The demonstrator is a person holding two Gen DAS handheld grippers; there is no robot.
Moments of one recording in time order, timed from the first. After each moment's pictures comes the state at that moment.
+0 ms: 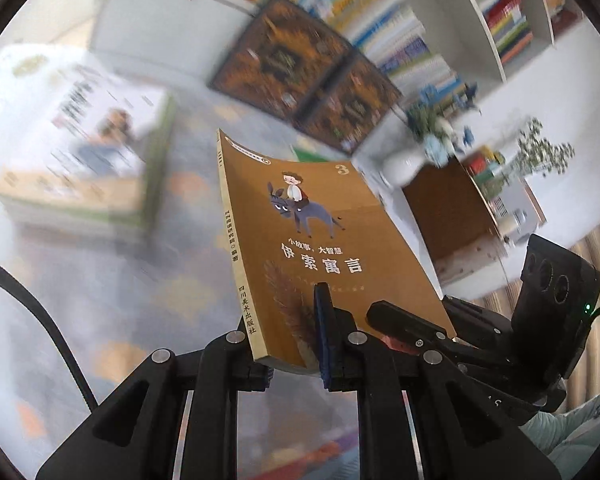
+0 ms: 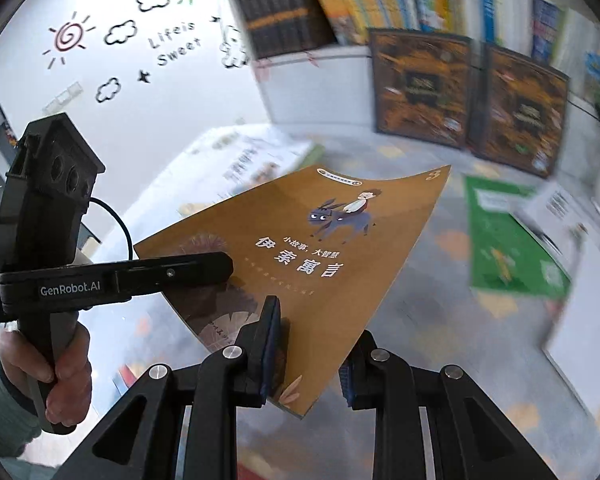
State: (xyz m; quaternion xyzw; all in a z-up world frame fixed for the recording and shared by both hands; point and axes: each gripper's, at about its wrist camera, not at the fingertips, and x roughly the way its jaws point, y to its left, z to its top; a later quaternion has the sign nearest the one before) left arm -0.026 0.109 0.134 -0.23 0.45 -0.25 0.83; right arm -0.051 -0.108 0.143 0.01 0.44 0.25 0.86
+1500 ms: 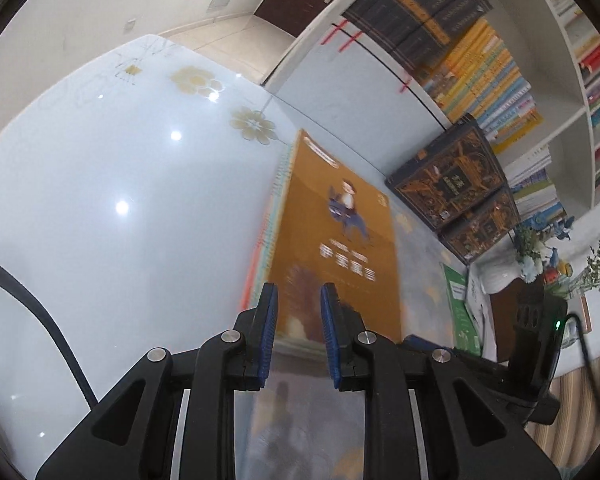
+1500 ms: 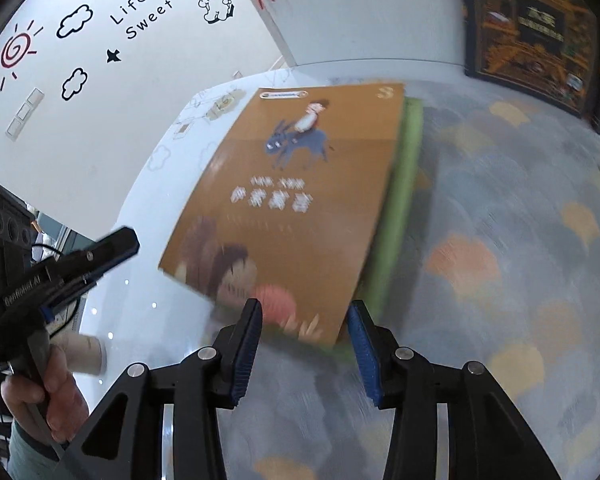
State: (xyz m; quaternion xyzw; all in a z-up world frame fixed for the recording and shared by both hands) left arm 0.050 0.304 0.081 -0.30 0.44 -0.09 0.84; right arm 0.080 0.043 0.063 0.07 0.55 0.25 0.79
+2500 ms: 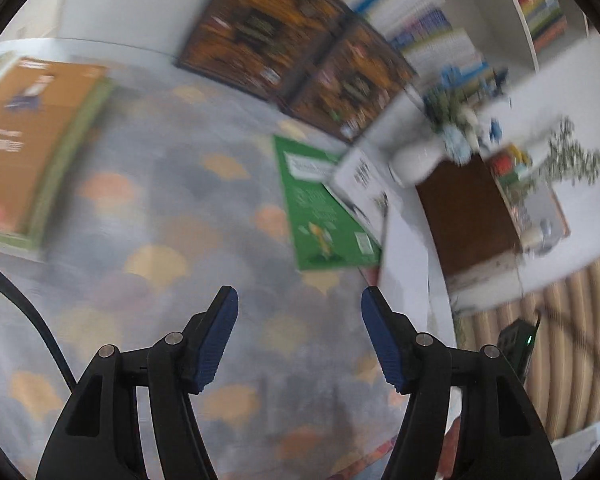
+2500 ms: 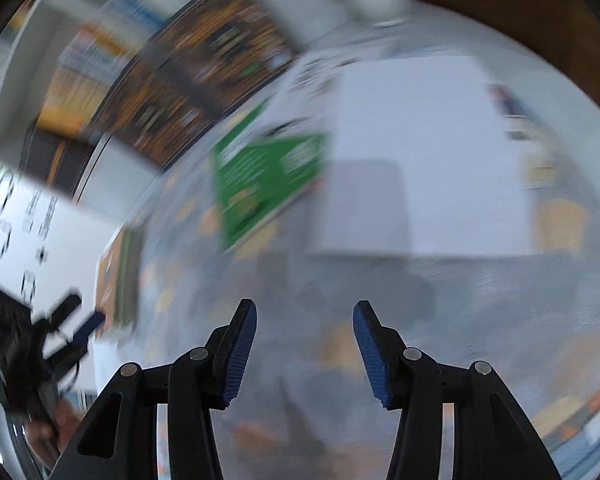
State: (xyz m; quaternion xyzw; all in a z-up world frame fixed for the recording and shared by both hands) left arm 0.031 -0.032 0.126 -0.22 0.50 -0.23 0.80; right arm -0.066 -0.389 0.067 0.32 0.50 0.00 0.80
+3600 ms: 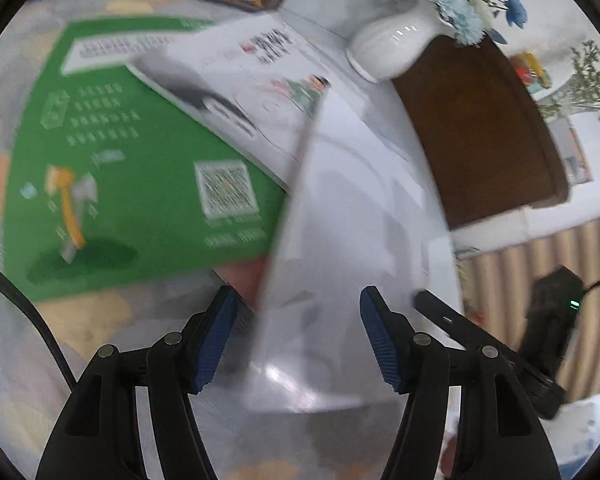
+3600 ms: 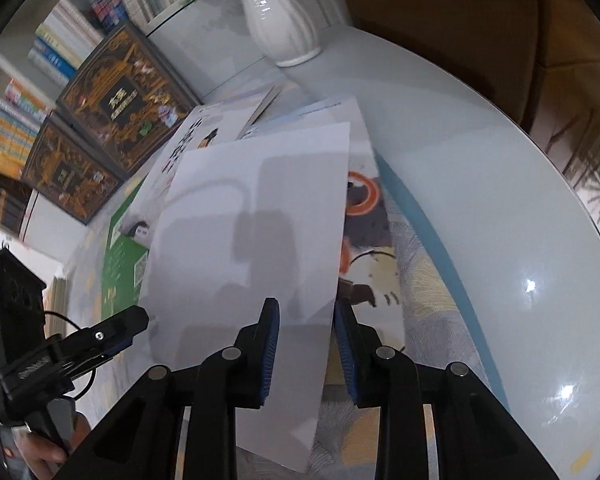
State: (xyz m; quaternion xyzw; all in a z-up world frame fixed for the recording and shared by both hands) left arm 0.082 -0.257 0.037 -0.19 0.59 -0.31 0.72; right arm -0.005 -0.525 0.019 0.26 0.50 -0.03 0.82
